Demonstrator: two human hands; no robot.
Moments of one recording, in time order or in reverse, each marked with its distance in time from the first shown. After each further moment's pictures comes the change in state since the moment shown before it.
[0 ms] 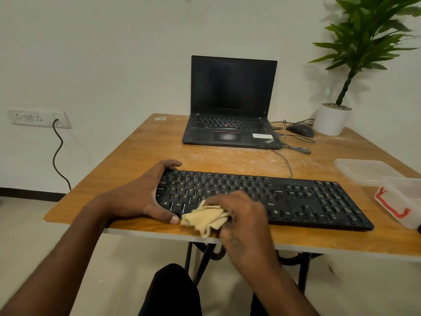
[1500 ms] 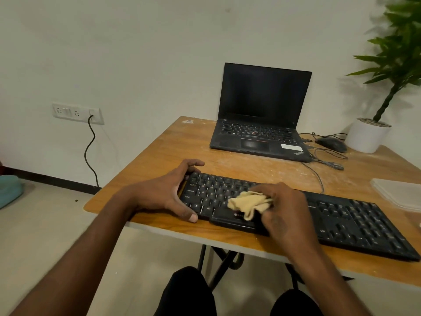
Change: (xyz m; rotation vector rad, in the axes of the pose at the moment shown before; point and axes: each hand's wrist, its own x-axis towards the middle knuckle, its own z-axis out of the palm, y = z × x) left_hand -0.010 -0.003 -0.016 -0.146 -0.050 -0.042; right_hand 0.040 0.006 -0.013 -0.220 -0.034 0.114
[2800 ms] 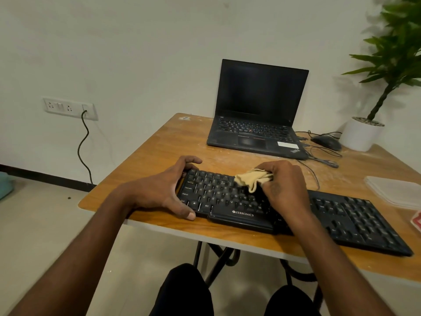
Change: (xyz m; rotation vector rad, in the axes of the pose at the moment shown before) left_hand 0.001 -0.003 0.000 0.013 0.005 0.032; right_hand 0.054 0.015 0.003 -0.063 0.077 0.034
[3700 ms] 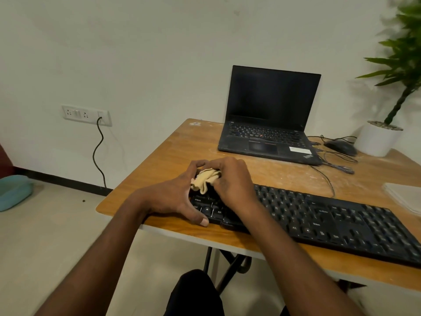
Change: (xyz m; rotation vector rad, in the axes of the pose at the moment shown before) left_hand -0.001 0.001 0.000 0.045 0.019 -0.013; right_hand 0.009 -0.086 0.064 0.194 -0.193 -0.223
